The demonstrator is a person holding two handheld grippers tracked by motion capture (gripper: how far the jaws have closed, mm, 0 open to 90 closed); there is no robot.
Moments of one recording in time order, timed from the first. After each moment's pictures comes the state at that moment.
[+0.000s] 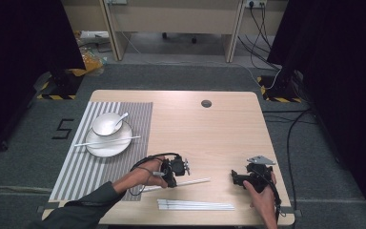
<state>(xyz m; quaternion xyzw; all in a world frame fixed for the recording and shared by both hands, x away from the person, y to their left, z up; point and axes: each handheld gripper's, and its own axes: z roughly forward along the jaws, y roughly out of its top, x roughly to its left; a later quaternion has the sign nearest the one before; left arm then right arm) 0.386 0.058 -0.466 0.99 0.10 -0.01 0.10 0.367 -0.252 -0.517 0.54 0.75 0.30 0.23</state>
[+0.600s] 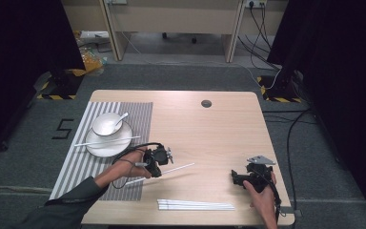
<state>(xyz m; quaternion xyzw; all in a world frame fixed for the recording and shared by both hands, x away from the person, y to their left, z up) 0.404 0.113 -0.443 0.99 0.15 0.01 0.09 0.367 -0.252 -0.517 0.54 0.75 0.30 0.22</state>
